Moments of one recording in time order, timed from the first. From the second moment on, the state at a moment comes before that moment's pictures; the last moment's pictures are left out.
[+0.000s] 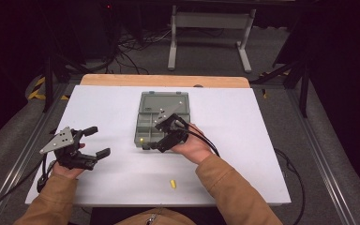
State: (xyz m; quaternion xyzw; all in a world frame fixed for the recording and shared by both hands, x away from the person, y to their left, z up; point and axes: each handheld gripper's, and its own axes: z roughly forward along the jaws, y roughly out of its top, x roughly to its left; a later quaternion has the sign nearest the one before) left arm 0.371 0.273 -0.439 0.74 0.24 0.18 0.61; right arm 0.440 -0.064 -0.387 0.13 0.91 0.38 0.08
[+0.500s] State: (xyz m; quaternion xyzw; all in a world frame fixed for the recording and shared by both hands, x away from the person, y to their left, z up) left arm 0.371 0.273 -0.439 0.74 0.24 0.18 0.61; right arm 0.416 -0.087 -0.386 0.12 0.91 0.38 0.08
